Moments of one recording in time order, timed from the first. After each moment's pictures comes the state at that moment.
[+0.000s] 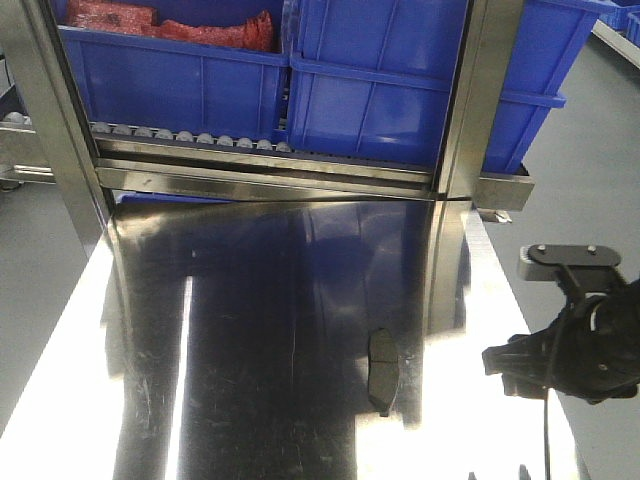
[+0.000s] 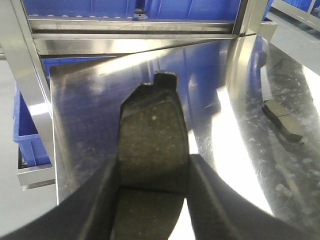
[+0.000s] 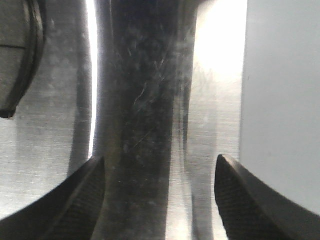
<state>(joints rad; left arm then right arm) -0.41 0.29 -0.49 0.13 0.70 -0.17 0.21 1.37 -0.83 0.03 0.81 0.17</state>
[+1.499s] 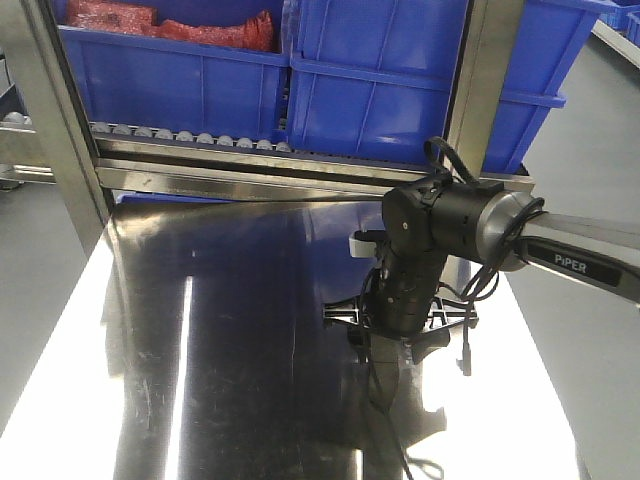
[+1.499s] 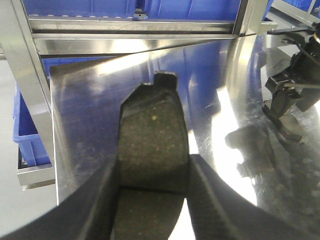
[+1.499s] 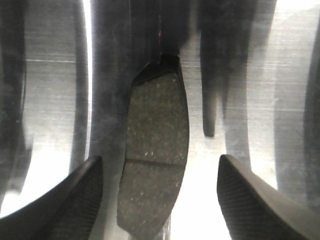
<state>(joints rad) -0.41 0.29 -0.49 0.13 0.70 -0.17 0.49 2.01 -1.46 0.01 1.04 0.47</state>
